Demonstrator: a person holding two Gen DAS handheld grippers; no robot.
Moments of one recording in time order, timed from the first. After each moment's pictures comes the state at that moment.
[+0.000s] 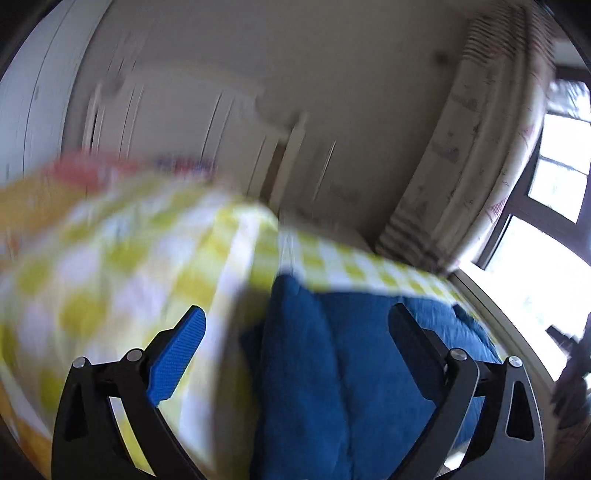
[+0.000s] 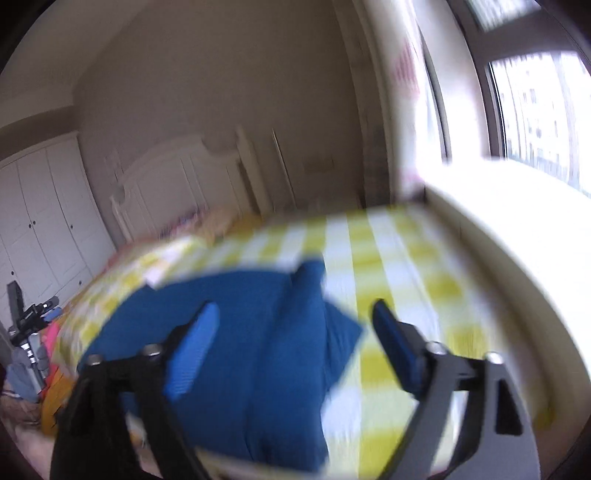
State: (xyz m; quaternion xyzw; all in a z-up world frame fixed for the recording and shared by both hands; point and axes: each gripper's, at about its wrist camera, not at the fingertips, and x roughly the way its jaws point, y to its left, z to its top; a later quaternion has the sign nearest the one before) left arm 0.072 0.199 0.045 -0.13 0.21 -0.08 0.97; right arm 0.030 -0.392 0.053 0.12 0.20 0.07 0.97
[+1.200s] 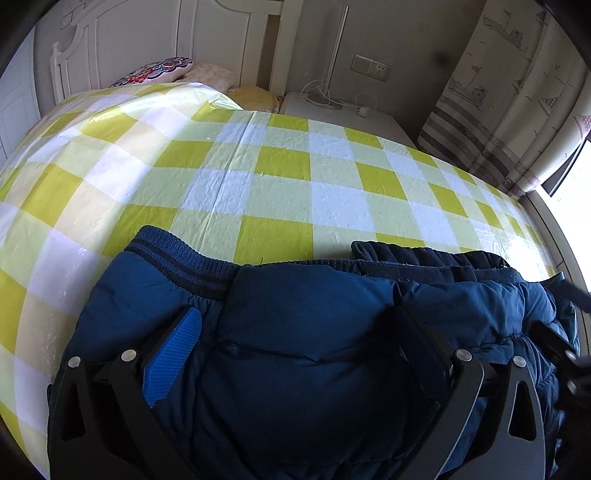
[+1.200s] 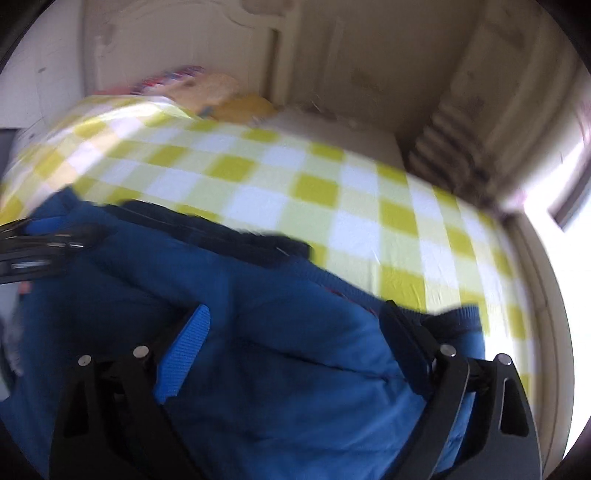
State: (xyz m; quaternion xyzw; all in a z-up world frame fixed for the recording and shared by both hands) left arm 0.311 0.045 -0.079 -0.08 0.45 -0.04 0.89; right arm 0.275 -0.187 -0.036 -0.12 0.41 0.06 0.90
